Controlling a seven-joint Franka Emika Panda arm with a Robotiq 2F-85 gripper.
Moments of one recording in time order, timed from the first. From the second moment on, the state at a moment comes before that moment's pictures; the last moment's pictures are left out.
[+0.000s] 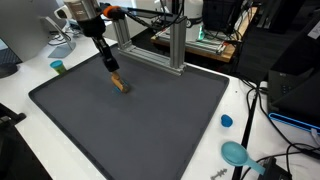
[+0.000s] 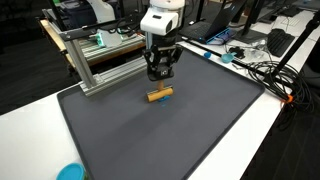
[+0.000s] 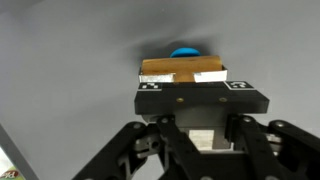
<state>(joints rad) -0.06 0.41 -0.09 -1.82 0.01 2.20 0.22</state>
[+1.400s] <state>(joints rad) -0.02 0.18 -0.01 -1.95 -0.13 2.05 -0.40</state>
